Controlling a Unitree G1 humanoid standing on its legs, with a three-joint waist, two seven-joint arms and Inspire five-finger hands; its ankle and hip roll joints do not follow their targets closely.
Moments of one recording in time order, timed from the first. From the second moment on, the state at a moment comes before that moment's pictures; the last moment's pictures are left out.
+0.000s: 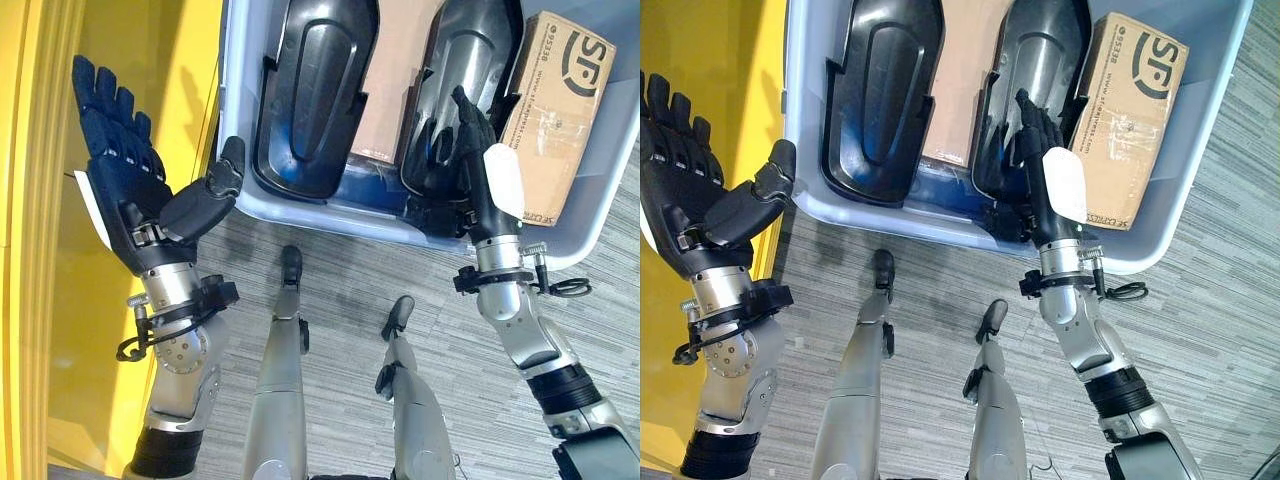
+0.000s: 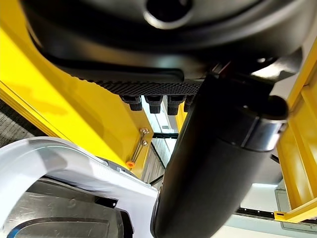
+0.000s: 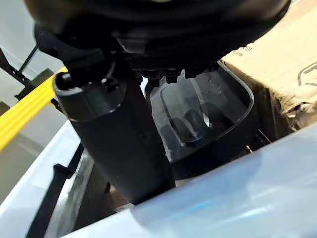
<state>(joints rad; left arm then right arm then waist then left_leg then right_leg) -0.16 0.37 -0.01 -0.33 -0.31 -0.35 0.51 -0.48 -0.52 0.24 0.11 -0.39 -0.10 -0.41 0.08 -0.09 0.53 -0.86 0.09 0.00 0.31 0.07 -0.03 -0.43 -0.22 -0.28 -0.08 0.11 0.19</state>
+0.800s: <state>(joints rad) -0.18 0.37 -0.03 -0.33 -0.31 -0.35 0.51 -0.57 -0.48 0.28 0.21 -0.41 -0.08 -0.42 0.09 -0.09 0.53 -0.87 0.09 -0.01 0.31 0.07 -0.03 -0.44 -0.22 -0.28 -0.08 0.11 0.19</state>
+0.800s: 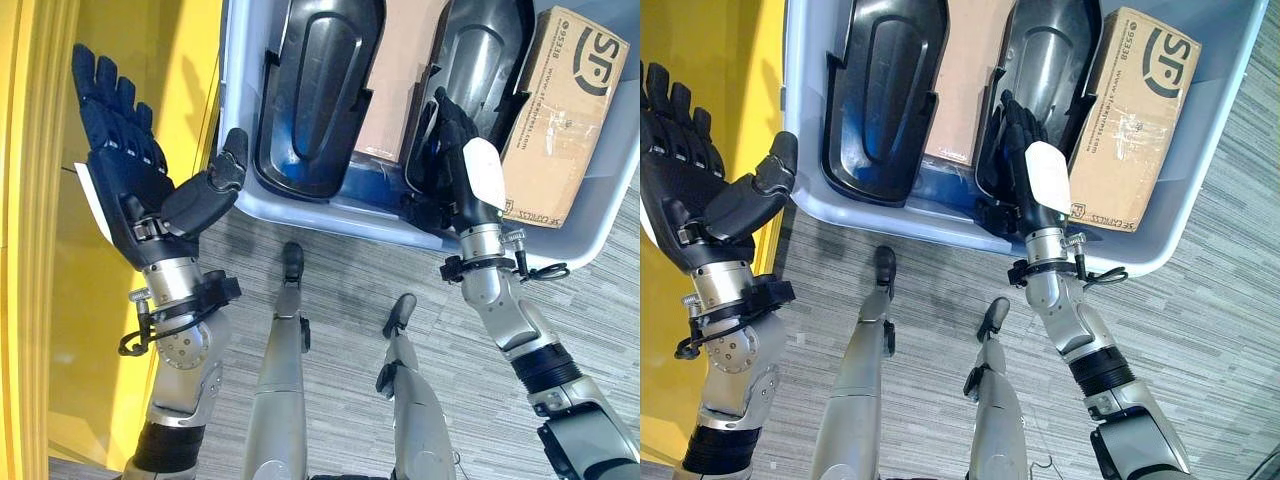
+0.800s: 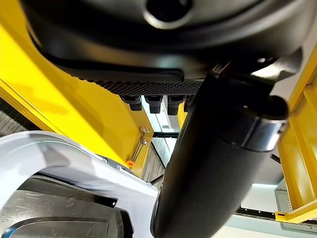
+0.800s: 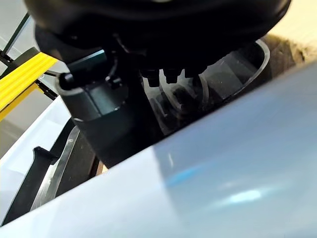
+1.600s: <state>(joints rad) -0.16 0.40 -0.06 -0.32 -0.35 -0.35 0.51 -0.87 -0.43 0.43 0.68 -0.42 -0.12 -0.58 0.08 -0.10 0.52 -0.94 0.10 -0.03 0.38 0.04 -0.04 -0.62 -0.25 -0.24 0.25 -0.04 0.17</state>
